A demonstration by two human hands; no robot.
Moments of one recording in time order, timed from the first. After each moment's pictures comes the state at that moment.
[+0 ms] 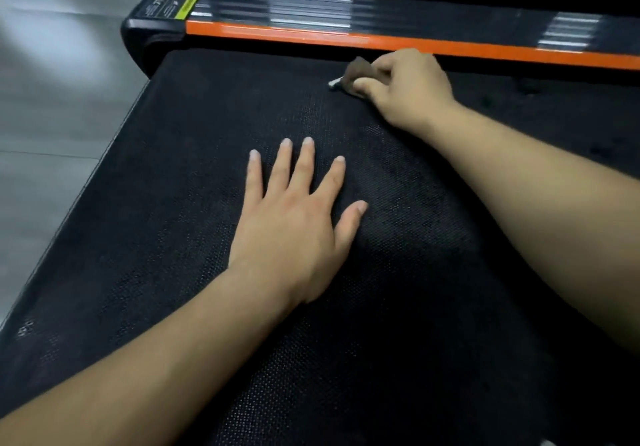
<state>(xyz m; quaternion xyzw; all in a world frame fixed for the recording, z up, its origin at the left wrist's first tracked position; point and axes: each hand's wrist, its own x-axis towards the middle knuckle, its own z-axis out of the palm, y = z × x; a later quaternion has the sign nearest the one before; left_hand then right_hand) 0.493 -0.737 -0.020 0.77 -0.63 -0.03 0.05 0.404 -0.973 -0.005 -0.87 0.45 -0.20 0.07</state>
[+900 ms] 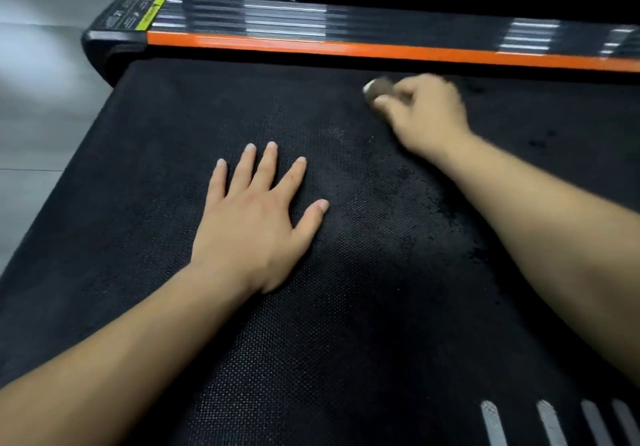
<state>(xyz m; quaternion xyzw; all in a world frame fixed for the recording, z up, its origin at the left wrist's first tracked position) 0.492 -0.740 -0.019 0.78 -0.62 -0.05 0.05 0.323 -0.954 0.001 -0.82 0.52 -0.22 0.07</state>
